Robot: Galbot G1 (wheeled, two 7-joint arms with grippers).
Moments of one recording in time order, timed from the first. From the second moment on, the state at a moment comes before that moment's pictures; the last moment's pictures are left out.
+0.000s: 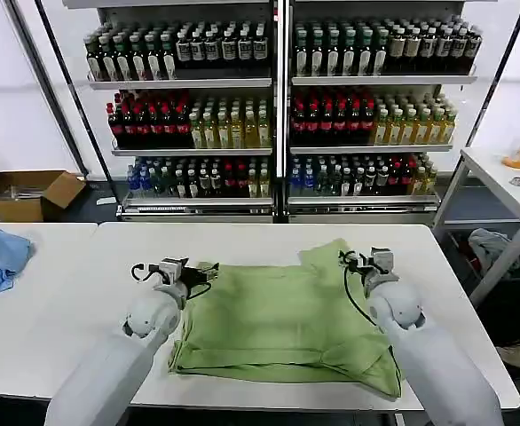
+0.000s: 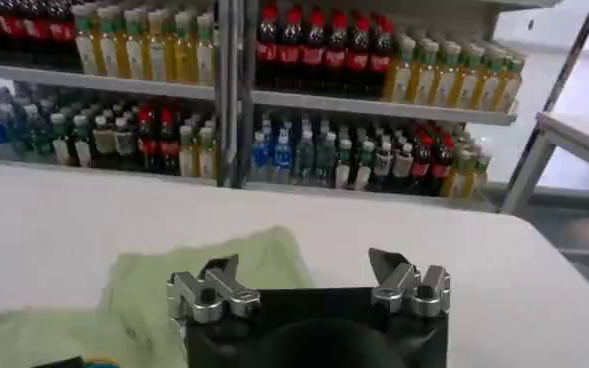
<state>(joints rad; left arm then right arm) 0.68 -1.11 -0.01 -1.47 -0.63 0.56 -0.25 -0.60 1.12 0.06 1.40 0.63 -0.58 0.36</state>
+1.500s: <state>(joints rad) 0.68 -1.05 -0.02 -1.45 -0.79 0.56 -0.20 -0.52 1.18 0.02 1.21 0.64 -0.54 0.29</state>
